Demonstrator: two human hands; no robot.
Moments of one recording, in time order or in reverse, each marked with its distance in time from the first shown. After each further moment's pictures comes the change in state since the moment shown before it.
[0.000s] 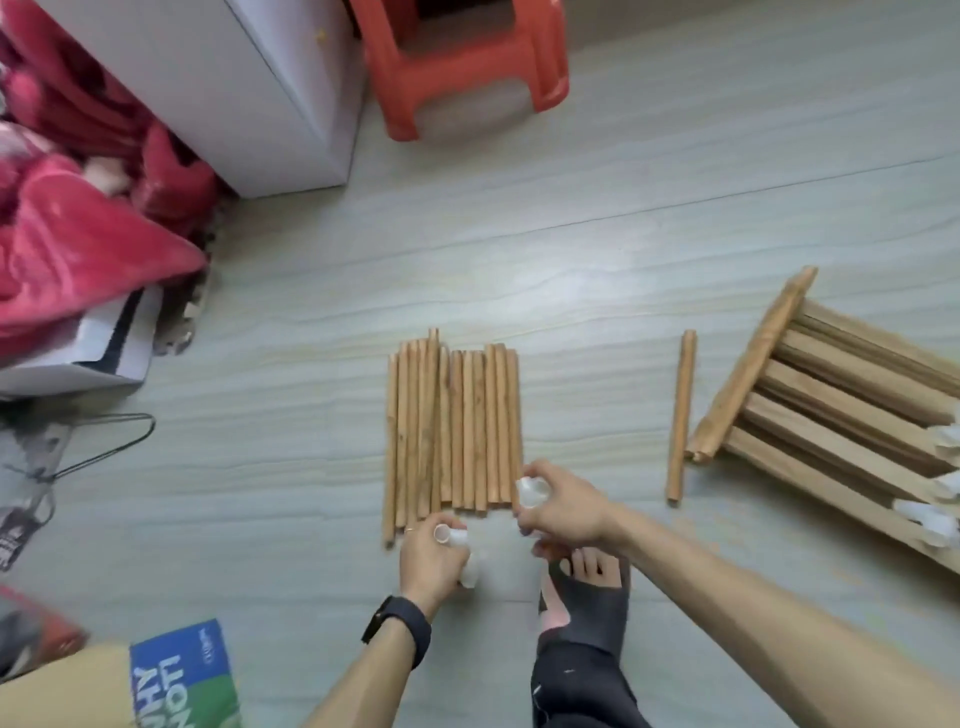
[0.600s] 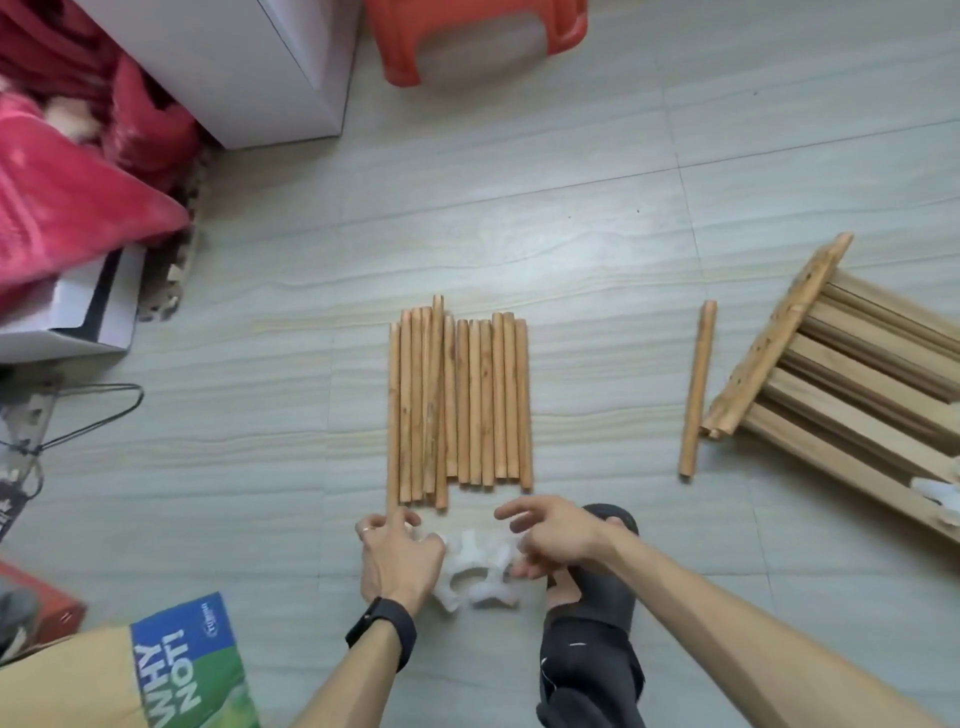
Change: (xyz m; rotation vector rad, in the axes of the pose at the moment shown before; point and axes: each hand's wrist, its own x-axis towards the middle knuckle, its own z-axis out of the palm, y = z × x) left_hand -0.005 -0.037 -0.025 0.217 0.119 -0.175; right_hand 0.028 0.033 0.045 0.136 -0.177 0.105
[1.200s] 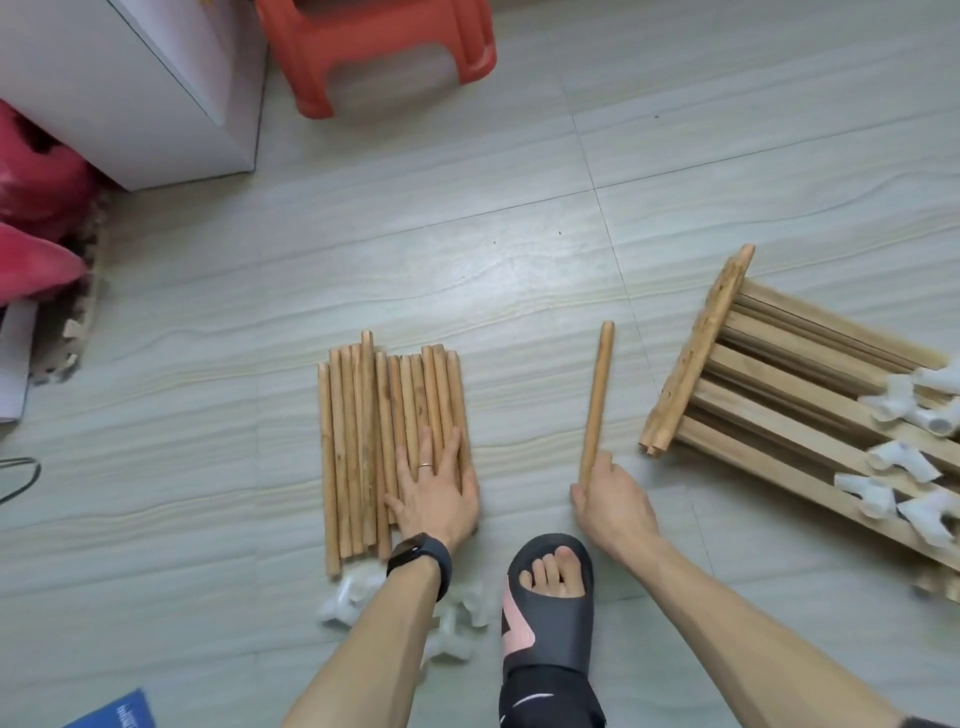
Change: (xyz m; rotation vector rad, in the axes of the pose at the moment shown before) left_hand 0.027 0.136 0.056 0.352 -0.117 0.449; right_hand 0.007 0.043 -0.100 -0.583 0.854 0.062
